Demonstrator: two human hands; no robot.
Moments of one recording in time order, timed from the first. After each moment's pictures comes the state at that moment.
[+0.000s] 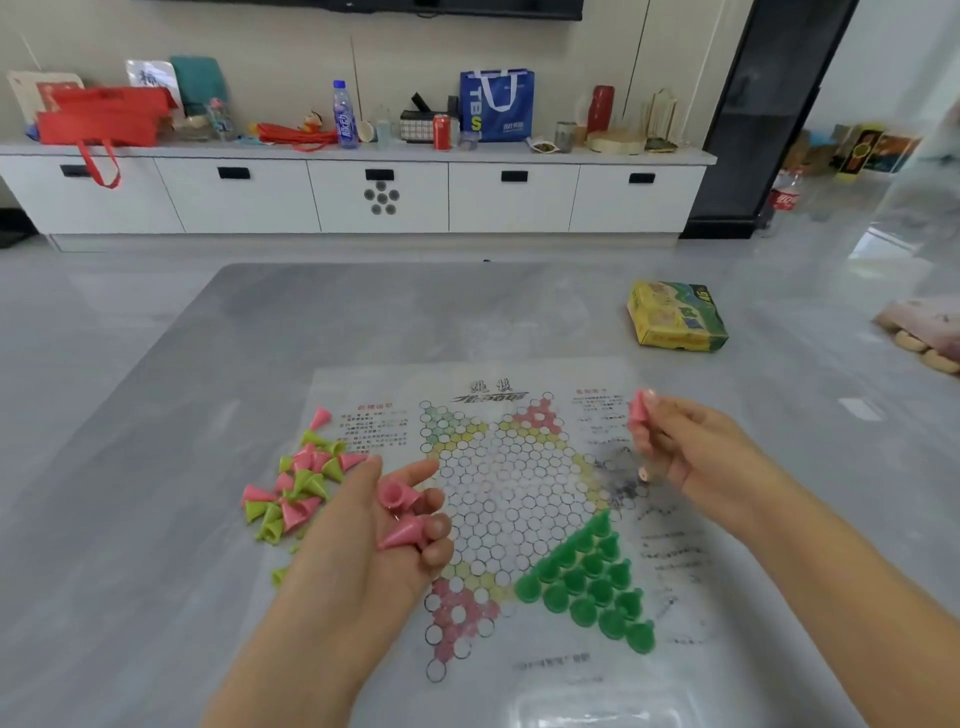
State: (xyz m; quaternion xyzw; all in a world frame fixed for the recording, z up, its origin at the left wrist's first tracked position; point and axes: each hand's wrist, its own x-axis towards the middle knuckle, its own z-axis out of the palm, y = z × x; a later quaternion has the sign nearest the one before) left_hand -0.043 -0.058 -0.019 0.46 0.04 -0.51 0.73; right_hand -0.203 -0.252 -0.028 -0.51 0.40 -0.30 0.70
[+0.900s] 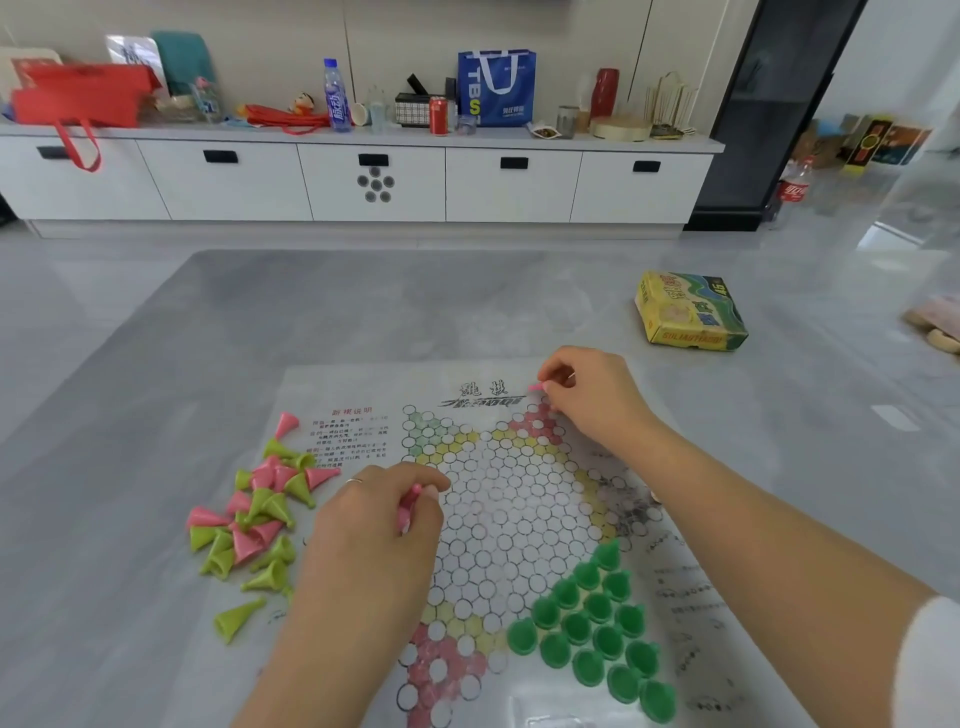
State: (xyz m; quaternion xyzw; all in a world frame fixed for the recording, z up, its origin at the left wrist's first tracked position) left_hand -0.047 -0.083 -0.028 0.83 -0.33 -0.11 0.42; right_hand -0.107 -0.304 -0.060 -0.85 0.38 -0.23 0.27
